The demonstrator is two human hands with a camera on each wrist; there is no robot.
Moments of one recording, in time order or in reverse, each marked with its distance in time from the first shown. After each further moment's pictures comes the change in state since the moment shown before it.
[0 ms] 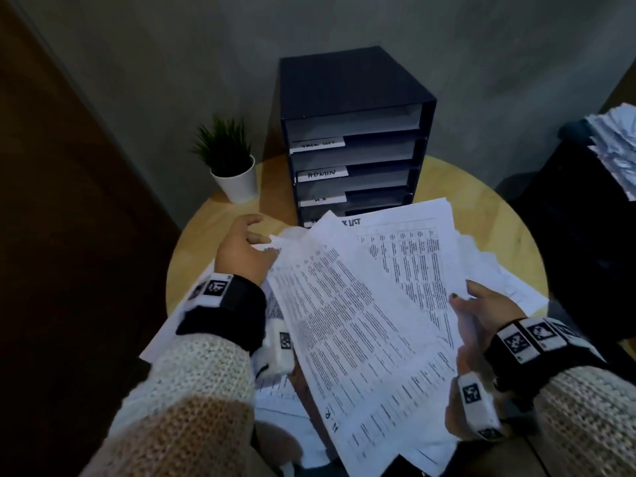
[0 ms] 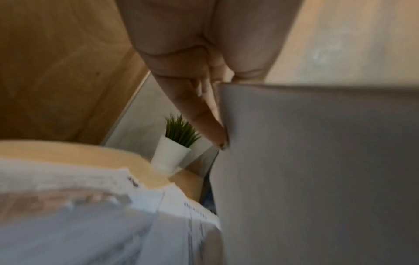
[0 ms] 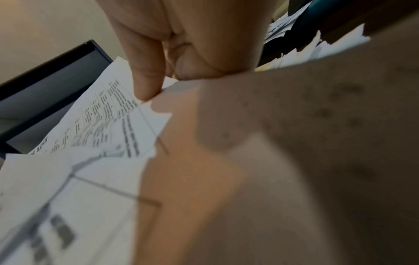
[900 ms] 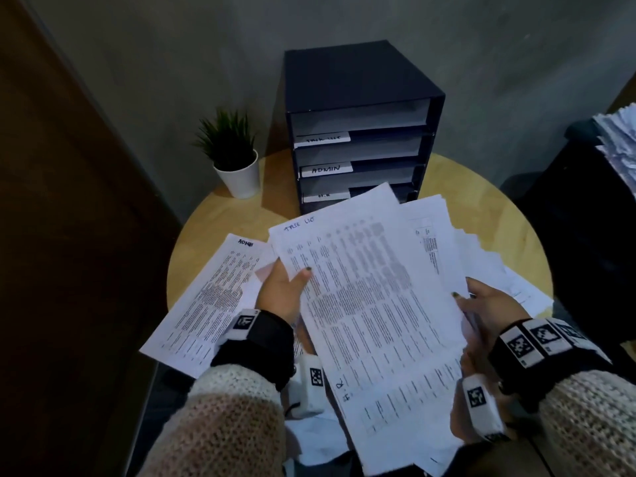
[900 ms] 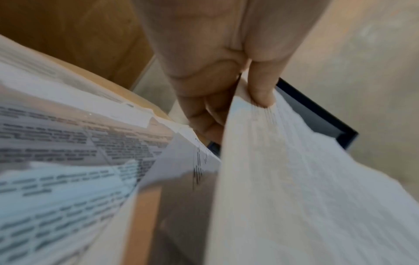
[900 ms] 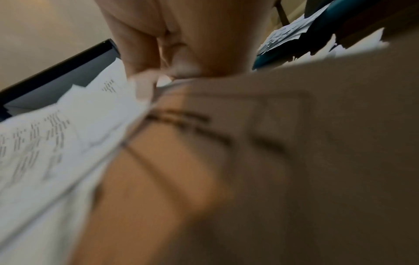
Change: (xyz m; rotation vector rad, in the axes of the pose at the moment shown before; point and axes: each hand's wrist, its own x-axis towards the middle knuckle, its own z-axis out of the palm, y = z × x) left_hand -0.044 -0.024 0.044 -0.208 -0.197 -0.146; right_hand -0.009 0.002 0.005 0.138 -0.094 -0.085
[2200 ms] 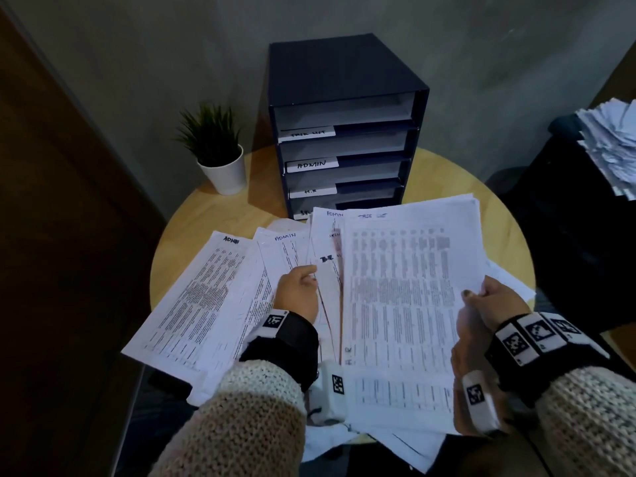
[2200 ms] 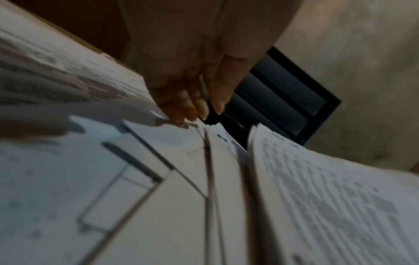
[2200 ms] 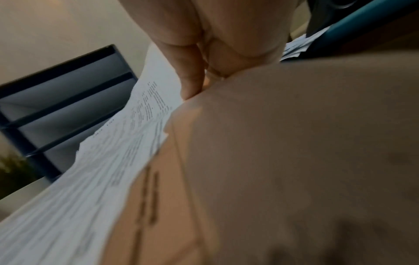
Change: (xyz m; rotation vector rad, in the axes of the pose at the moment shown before) left_hand 0.014 -0.024 0.052 0.025 0.035 -0.072; right_hand -0.006 -0.010 -0.019 -0.667 0.329 0.111
